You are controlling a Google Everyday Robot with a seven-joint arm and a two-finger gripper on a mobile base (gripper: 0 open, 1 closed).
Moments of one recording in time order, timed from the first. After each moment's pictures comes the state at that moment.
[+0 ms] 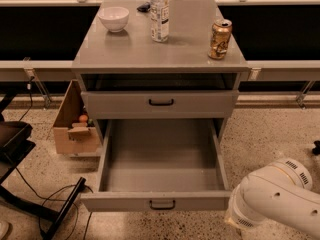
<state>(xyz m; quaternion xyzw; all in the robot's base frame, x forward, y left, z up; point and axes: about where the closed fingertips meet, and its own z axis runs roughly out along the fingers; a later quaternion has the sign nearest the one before) 0.362 -0.212 0.575 -0.55 0.83 -0.02 0.07</state>
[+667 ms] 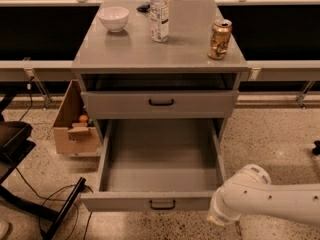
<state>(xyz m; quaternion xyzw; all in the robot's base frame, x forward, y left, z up) 0.398 -0.184 0.467 -0.56 0.83 0.02 0.08</state>
